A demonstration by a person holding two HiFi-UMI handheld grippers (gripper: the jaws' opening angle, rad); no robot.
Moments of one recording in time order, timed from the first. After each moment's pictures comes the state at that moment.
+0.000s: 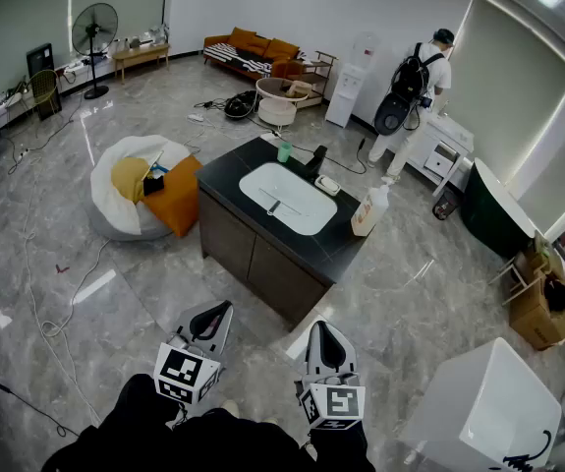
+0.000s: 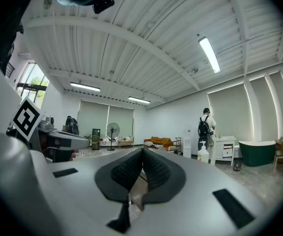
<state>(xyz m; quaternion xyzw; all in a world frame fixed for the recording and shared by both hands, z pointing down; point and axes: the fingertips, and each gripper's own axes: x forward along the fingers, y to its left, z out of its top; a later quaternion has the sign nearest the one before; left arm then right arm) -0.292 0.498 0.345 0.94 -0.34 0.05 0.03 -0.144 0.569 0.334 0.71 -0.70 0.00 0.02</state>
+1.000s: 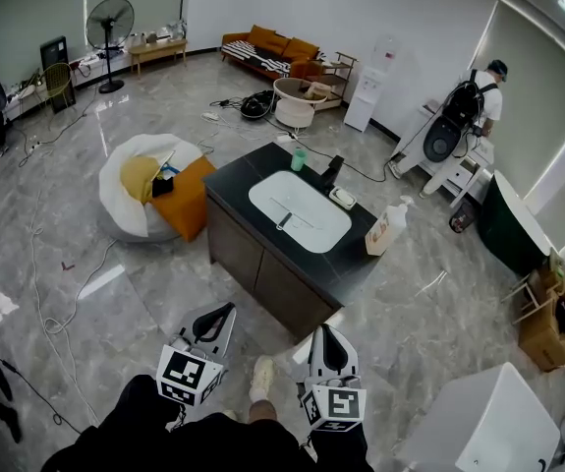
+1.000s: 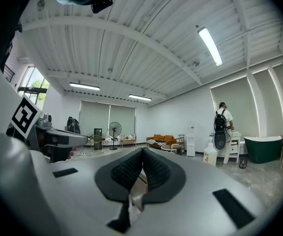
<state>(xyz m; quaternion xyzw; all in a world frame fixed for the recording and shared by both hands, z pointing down) -0.259 0.409 0.359 0.93 -0.37 0.06 0.03 -0.103 0.472 0.356 0.70 -0.72 0.02 0.02</state>
